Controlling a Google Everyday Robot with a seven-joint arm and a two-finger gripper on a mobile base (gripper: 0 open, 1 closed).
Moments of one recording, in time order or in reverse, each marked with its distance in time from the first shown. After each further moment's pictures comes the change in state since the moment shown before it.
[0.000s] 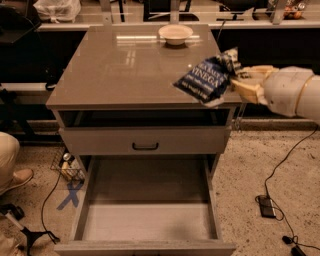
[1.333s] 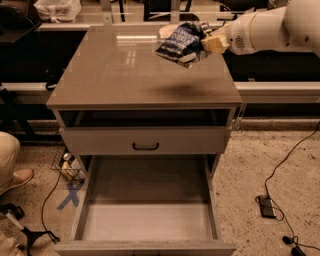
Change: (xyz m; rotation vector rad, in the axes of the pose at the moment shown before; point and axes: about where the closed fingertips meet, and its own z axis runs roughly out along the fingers) arm -0.016 -0.083 0.138 -0.081 0.214 0.152
